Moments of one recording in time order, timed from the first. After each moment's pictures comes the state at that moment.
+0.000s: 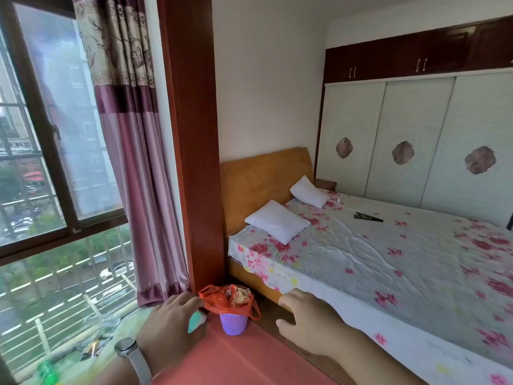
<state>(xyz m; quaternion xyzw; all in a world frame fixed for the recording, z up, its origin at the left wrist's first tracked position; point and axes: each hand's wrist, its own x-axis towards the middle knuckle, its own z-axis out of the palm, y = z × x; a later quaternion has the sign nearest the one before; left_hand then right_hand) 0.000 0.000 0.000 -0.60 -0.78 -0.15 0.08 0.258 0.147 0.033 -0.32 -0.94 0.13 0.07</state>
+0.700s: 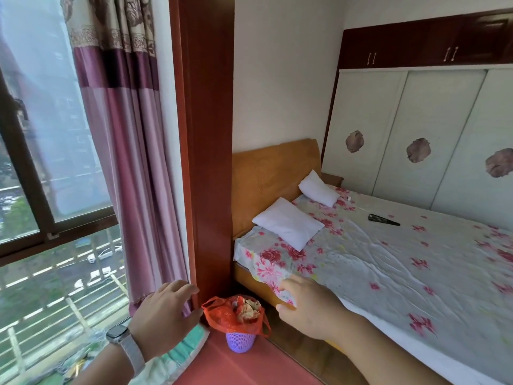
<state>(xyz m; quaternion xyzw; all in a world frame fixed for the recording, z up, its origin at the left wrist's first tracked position) -0.232 0.136 -0.004 -0.59 -0.78 -0.17 0.07 0.032 0.291 0.036 -0.34 -0.93 0.10 0.08</state>
